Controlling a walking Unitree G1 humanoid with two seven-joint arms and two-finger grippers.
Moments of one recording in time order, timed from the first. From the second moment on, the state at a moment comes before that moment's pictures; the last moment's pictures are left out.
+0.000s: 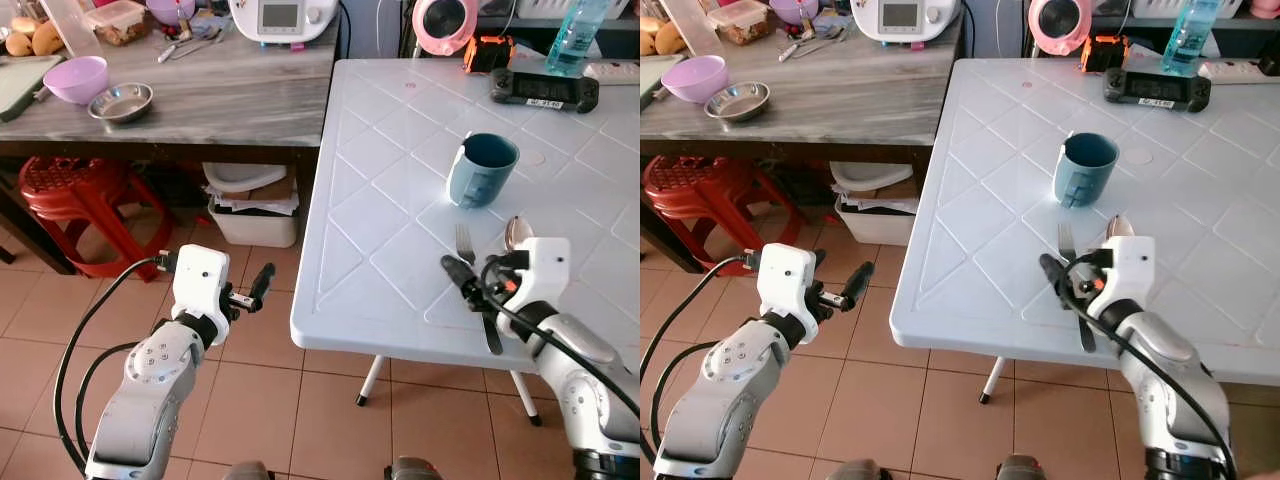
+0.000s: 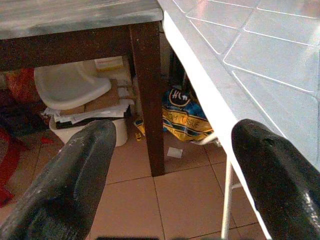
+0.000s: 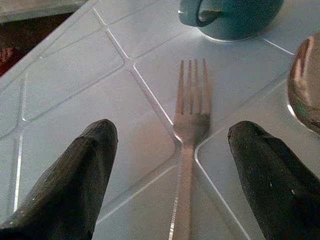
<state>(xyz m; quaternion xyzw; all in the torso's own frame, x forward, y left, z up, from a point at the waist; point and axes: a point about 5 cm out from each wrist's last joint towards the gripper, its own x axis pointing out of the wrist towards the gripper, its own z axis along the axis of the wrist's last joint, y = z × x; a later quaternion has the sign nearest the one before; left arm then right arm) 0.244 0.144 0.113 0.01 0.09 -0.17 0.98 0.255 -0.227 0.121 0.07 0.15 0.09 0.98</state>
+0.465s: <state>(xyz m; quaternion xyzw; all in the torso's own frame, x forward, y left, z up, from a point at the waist) 0.244 0.141 0.112 0.01 0.10 -0.18 0.98 0.259 -0.234 0.117 0.05 0.19 0.08 0.98</state>
